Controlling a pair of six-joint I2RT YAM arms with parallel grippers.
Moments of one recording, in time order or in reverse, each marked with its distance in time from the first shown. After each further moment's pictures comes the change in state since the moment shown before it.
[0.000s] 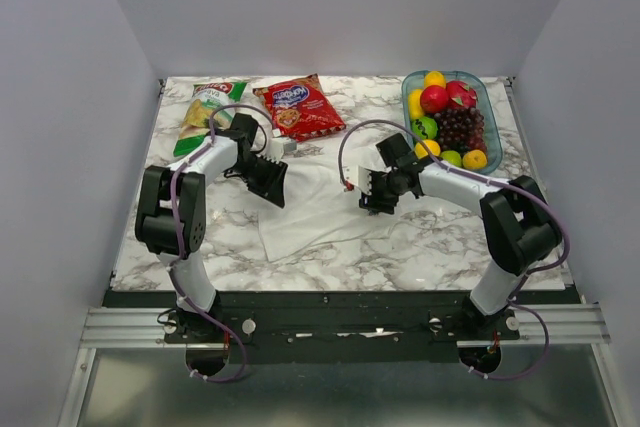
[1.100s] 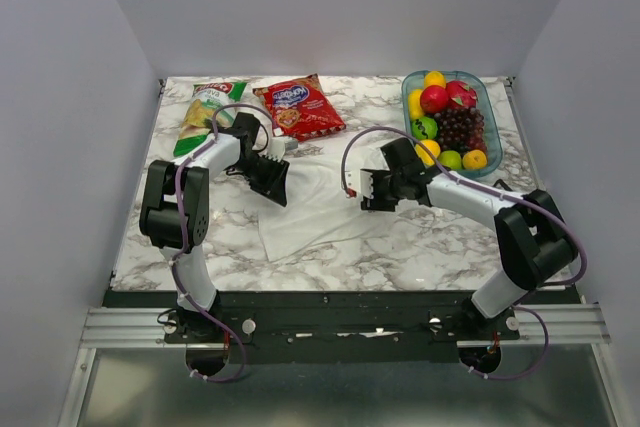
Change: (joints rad) left arm 0.000 0.055 0.036 -0.001 0.019 -0.009; right arm 0.028 -0.103 -0.109 0.116 0.030 -0.103
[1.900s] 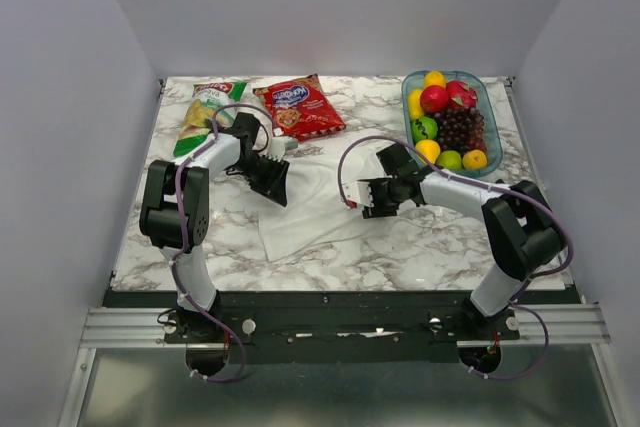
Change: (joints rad) left arm 0.000 0.000 0.000 0.000 0.004 -0.005; right arm 0.000 0.062 0.010 -0.044 -0.021 -0.134
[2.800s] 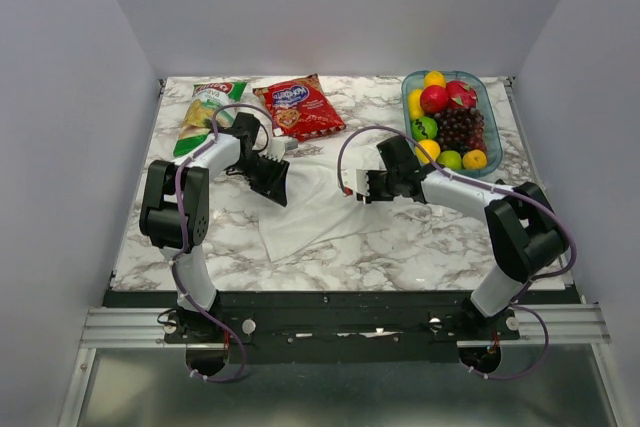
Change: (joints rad) left arm 0.000 0.000 0.000 0.000 0.000 0.000; right arm 0.000 -0.013 0.014 0.120 0.012 0.100
